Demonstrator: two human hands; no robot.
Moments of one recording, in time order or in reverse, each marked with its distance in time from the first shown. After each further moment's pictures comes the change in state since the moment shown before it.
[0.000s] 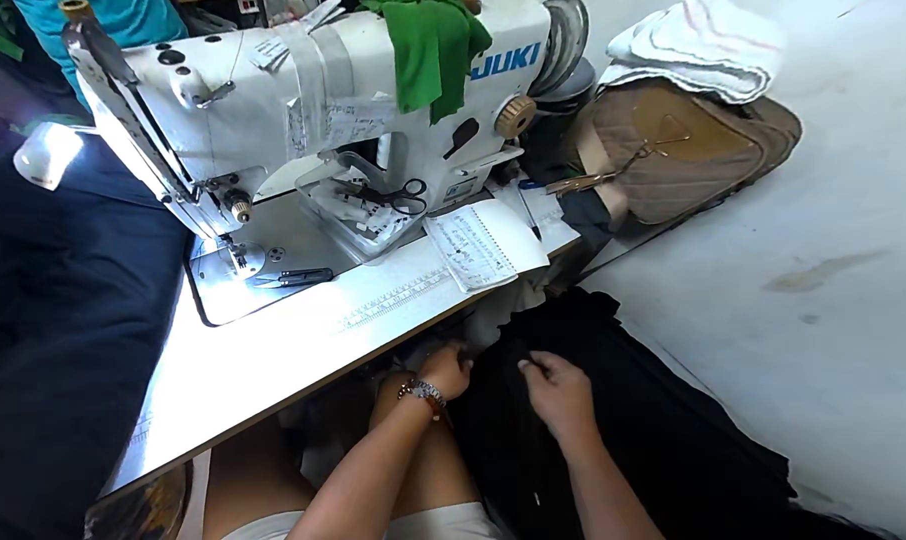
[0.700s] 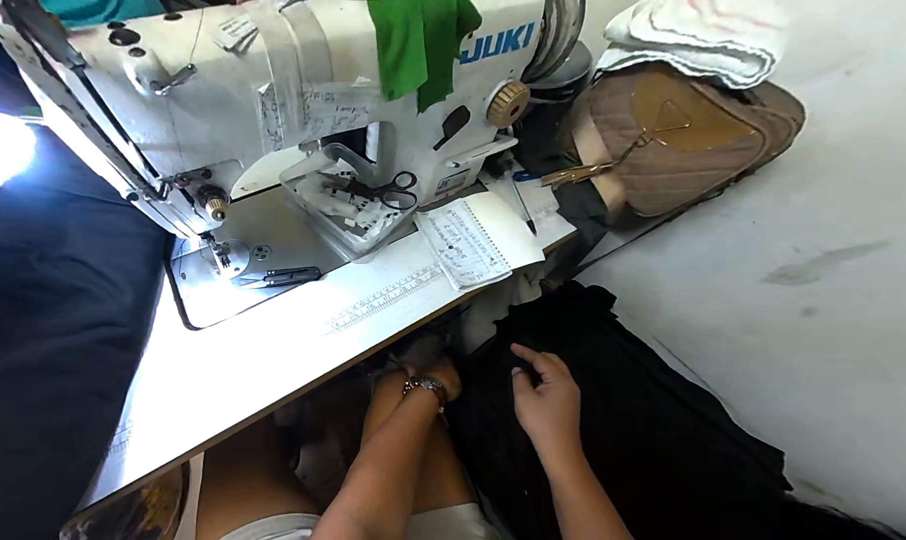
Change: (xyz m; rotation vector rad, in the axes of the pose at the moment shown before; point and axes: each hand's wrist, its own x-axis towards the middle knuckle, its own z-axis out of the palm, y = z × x) left_hand 0.029 0.002 0.021 0.346 -0.296 -0.289; right_hand -0.014 0.003 0.016 0.025 0.159 -0.167
